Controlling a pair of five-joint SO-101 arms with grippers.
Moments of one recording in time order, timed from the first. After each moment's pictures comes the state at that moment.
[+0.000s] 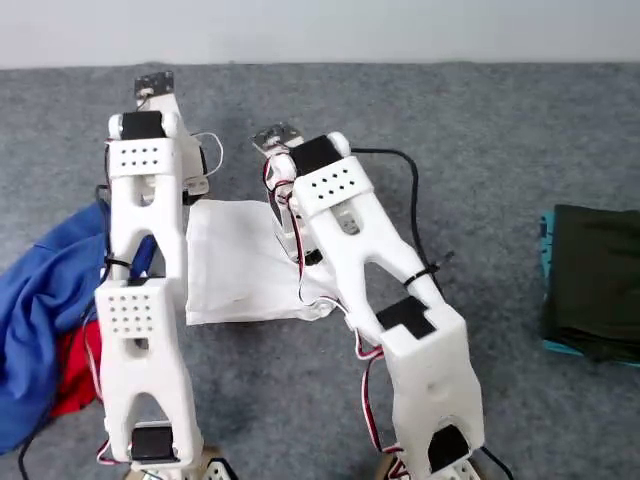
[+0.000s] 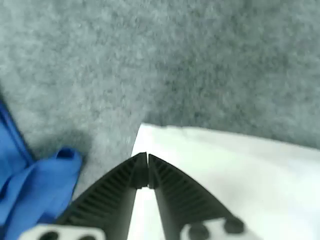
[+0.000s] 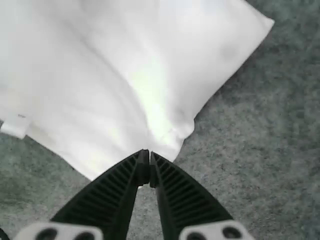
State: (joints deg) left arm -7.3 49.5 -54.5 99.0 19.1; right arm -31.3 31.1 -33.6 100.5 1.5
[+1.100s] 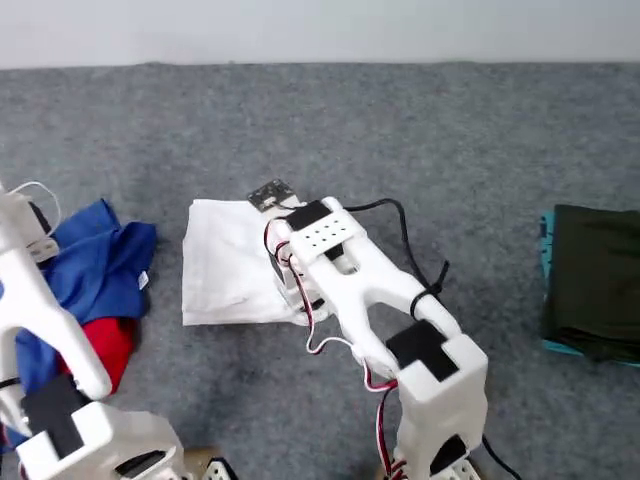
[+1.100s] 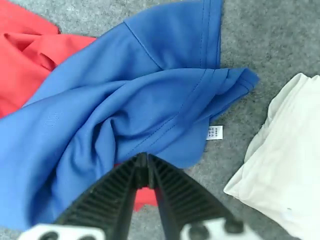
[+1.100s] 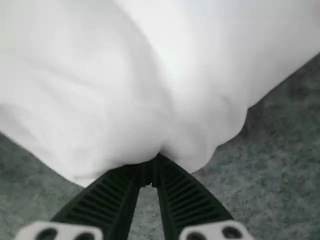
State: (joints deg) left arm -37.4 -0.9 -8.3 99.2 9.0; right arm -36.0 18.4 4.5 76.3 2.0
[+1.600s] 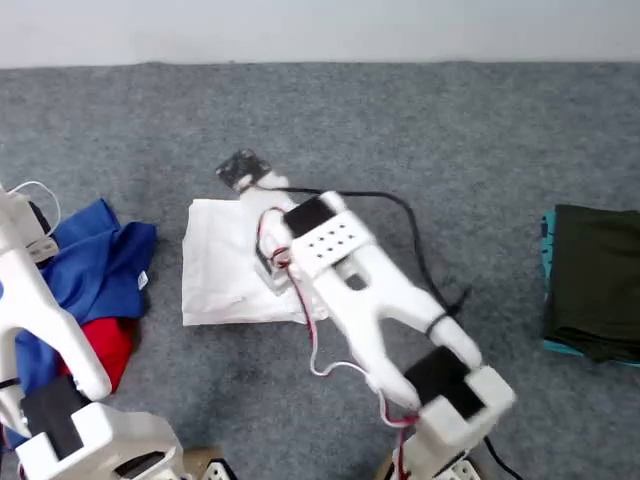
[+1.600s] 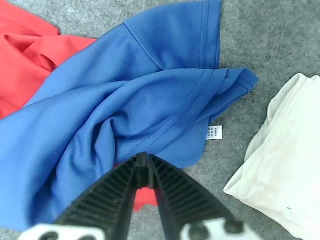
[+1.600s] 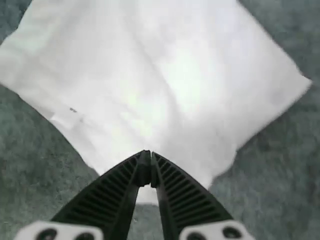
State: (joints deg) left arm -37.3 -0.9 -8.3 99.2 8.9; right arm -39.5 11.2 4.9 68.4 6.5
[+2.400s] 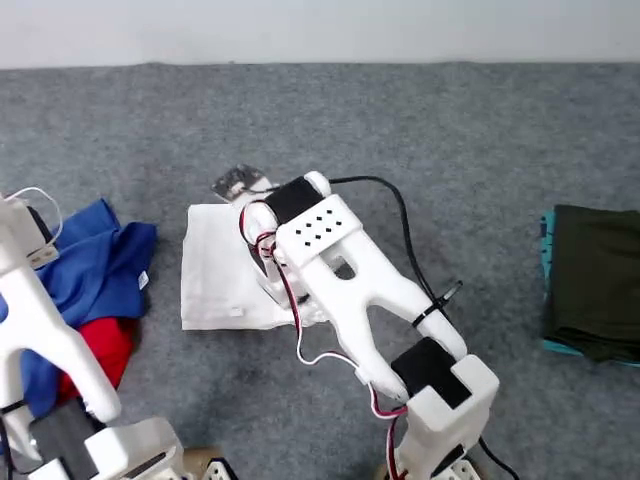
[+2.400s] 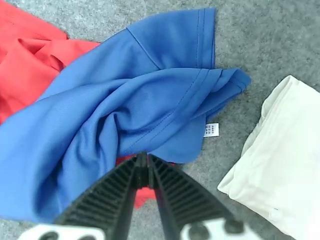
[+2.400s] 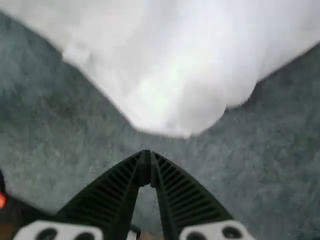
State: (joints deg) left arm -37.4 -8.2 -4.9 99.3 8.9; right arm -40.1 12.6 -10.2 99.3 6.5
